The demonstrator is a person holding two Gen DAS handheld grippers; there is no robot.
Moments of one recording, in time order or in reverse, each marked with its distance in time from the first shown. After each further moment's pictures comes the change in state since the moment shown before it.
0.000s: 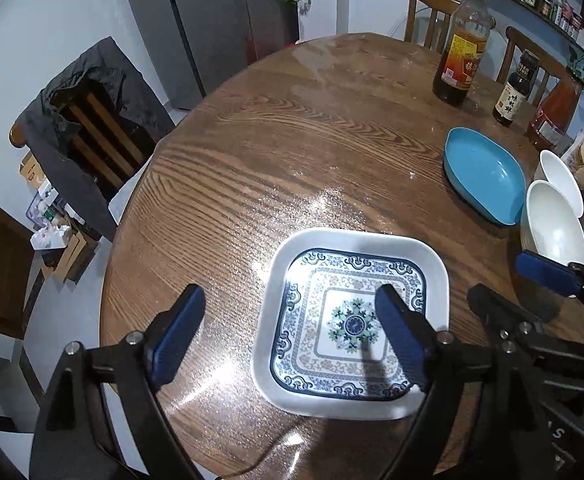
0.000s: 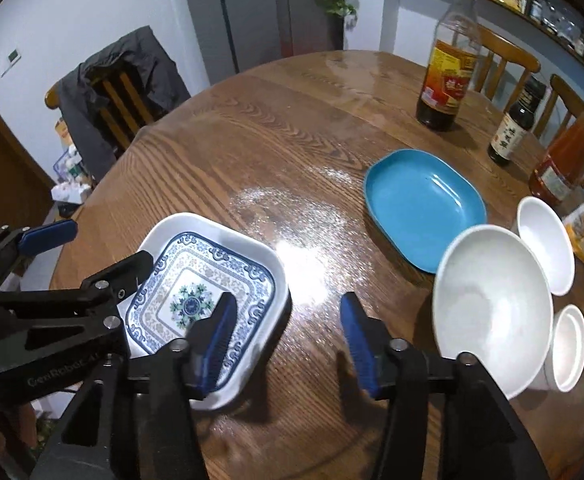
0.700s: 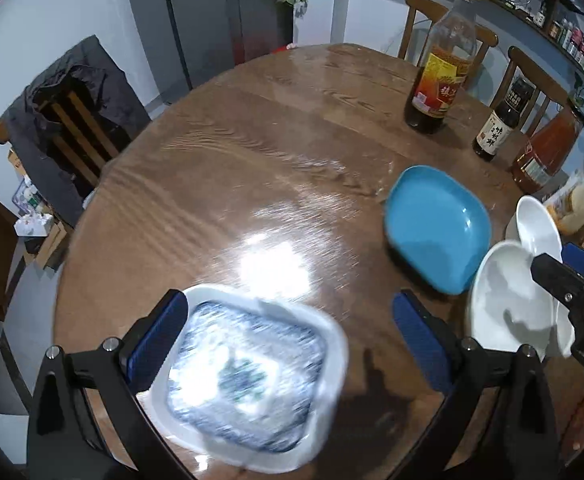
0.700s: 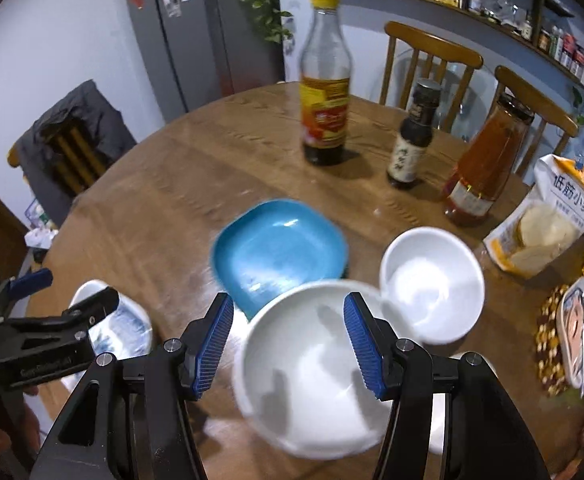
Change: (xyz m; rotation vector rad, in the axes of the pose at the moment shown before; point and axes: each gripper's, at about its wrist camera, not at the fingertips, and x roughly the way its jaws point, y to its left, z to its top) left arm 0.018 -0.081 0.057 -0.080 0.023 -0.041; right arm -0.030 -0.127 0.041 0.101 -0.078 -0.093
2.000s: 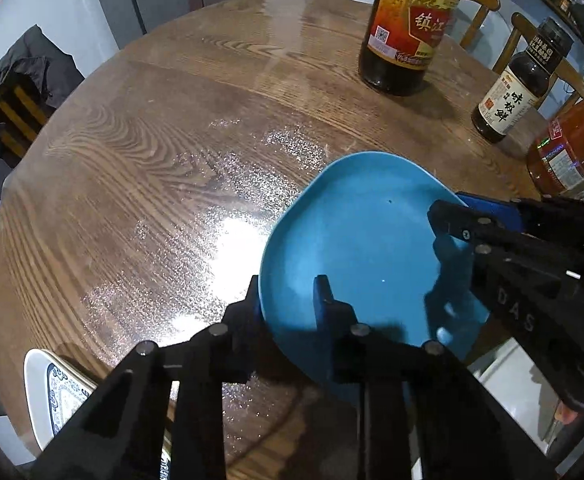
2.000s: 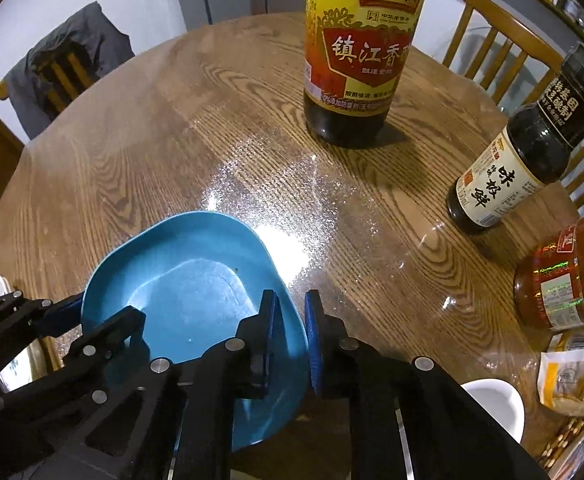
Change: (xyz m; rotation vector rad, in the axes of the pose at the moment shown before) left arm 0.096 -0.082 0.025 0.012 0.114 -0.039; right arm 0.151 -0.026 0.055 -0.218 0.211 0.073
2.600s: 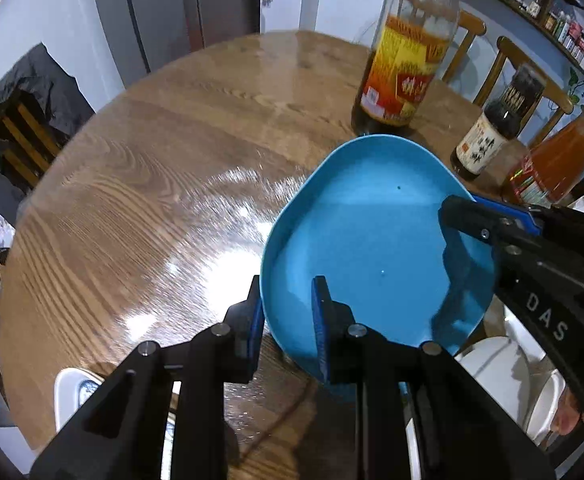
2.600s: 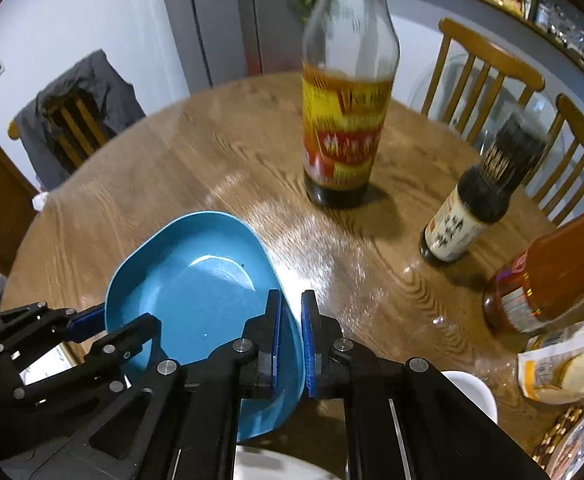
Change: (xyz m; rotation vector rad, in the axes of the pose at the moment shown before) left arm -0.052 0.018 0.009 0.006 -0.105 -0.035; right arm -0.073 0.002 0.002 0.053 -0.169 -0.002
